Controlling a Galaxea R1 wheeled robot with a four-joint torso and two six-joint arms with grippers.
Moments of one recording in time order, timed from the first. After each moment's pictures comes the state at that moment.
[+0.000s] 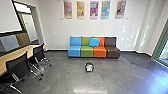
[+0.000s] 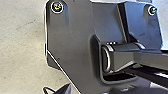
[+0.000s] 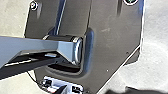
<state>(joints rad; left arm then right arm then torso) 1.48 3.00 -2.70 0.19 0.10 -0.13 -1.59 2.93 -2.60 -0.12 0.00 0.05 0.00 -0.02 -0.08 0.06</state>
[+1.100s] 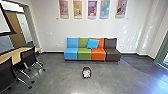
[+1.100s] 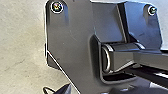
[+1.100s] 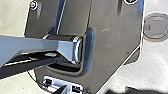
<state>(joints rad) 1.48 3.00 -2.70 0.19 0.10 -0.13 -1.59 2.93 -2.60 -0.12 0.00 0.05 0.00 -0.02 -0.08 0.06</state>
